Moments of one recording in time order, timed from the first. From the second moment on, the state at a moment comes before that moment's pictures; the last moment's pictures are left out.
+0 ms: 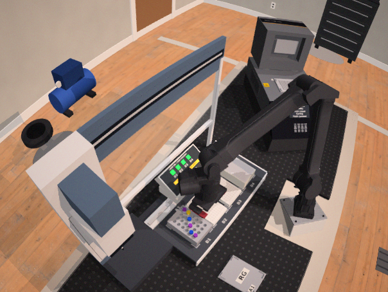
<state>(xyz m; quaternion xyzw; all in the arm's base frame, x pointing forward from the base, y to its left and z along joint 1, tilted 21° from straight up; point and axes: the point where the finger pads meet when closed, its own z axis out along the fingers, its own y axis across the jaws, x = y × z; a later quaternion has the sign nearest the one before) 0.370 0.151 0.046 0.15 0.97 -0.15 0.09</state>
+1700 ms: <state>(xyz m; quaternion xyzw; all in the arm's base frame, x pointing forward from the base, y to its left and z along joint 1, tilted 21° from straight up) 0.375 0.155 0.050 0.15 0.97 -0.15 0.10</state>
